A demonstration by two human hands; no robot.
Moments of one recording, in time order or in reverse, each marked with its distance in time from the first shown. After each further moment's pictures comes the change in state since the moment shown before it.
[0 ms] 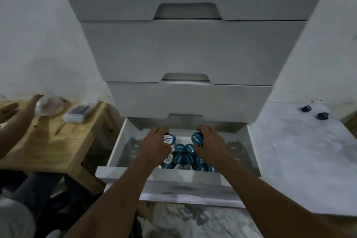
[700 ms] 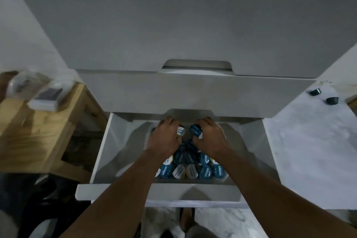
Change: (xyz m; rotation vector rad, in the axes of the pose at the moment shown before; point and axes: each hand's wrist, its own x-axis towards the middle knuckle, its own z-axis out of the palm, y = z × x) left_hand 0.077 -0.020 0.064 0.083 -0.068 0.196; right_hand 0.065 0.031 0.051 -0.132 -0.014 0.057
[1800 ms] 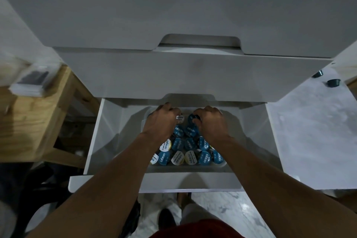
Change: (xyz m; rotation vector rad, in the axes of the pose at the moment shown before) left_hand 0.011 -0.016 0.014 0.093 -0.048 0.108; right_hand 0.005 0.009 0.013 -0.159 0.022 0.021
